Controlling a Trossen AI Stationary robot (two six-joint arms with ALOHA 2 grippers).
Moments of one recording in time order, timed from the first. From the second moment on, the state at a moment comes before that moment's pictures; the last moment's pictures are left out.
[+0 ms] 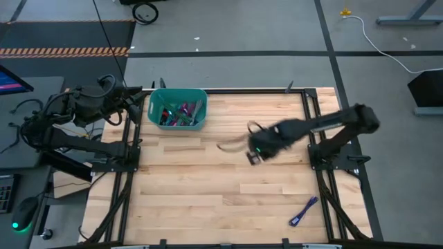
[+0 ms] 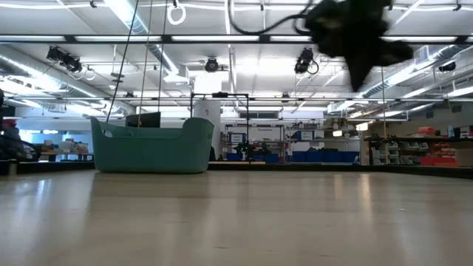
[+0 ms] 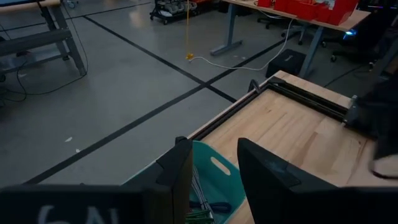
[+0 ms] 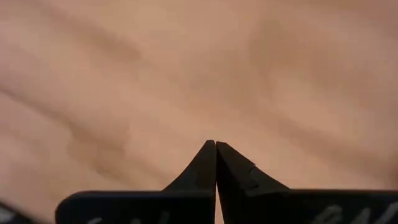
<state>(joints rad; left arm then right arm) 0.05 0.82 1.42 -1.02 -0.68 -0.33 0.11 1.52 1.25 -1.09 0.02 1.26</state>
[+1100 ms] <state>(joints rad) 0.05 0.82 1.42 -1.02 -0.68 -0.36 0.79 1.77 1.04 -0.96 -0.47 1.07</state>
